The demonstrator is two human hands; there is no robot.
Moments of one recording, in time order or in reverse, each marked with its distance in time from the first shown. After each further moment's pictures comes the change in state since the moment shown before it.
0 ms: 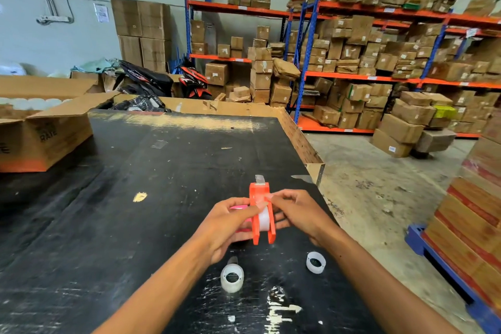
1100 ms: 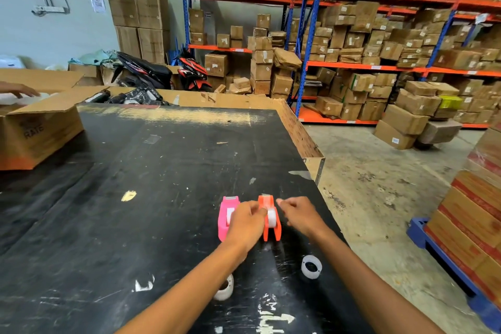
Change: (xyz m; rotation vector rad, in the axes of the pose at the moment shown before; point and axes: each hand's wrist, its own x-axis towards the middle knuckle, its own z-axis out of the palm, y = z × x) left_hand 0.058 -0.034 0.048 0.380 0.220 0.091; right_hand 0.051 0.056 -0.028 -0.345 0.211 0.096
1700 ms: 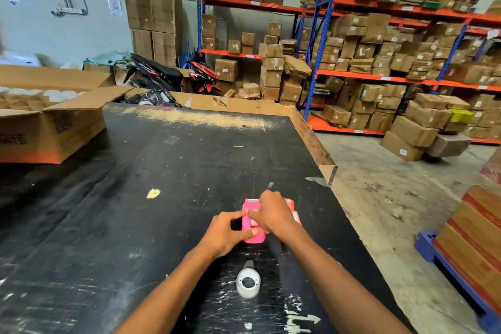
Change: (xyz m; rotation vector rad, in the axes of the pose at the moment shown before) left_hand 0.014 -0.057 -0.092 0.335 -0.108 0.177; right_hand -0.004 -0.071 0.083 -0.595 -0.007 -0.141
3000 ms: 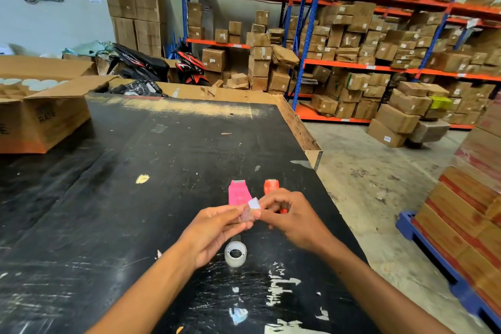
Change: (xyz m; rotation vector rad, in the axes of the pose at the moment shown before) left_hand -0.067 0.041 -0.001 -1.064 -0.133 -0.264; right_hand -0.107 0.042 -0.044 0.767 -0.002 -0.331
